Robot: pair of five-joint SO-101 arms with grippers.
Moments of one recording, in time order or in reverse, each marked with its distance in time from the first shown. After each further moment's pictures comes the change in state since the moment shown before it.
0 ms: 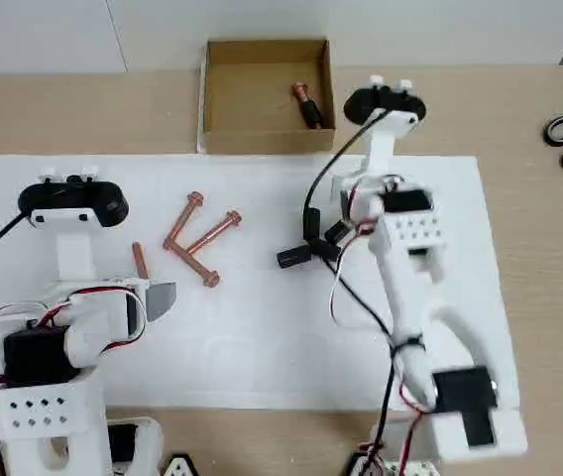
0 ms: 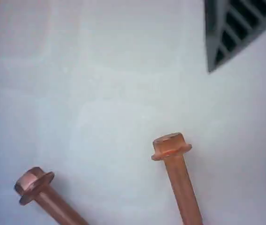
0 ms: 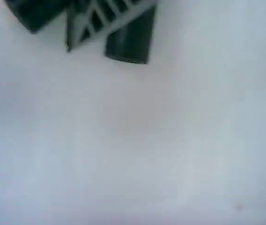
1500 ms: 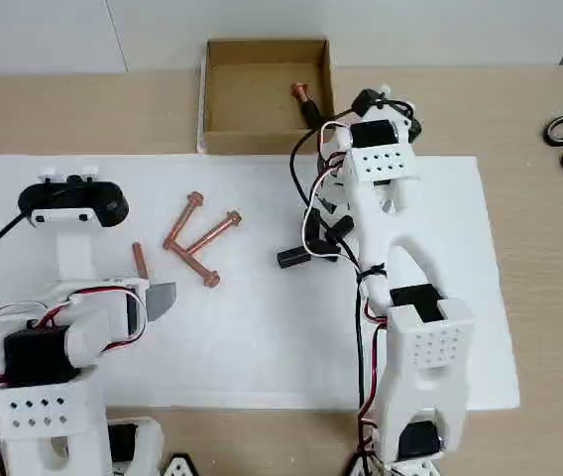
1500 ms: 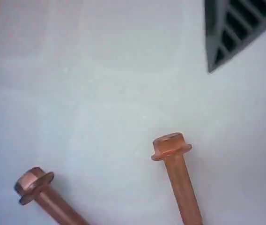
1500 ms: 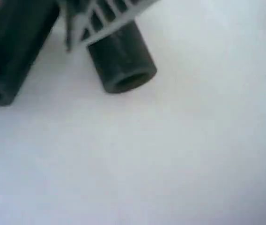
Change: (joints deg) left arm 0.0 0.0 0.0 0.0 0.0; right arm -3.3 32.2 -44.3 37.1 -28.2
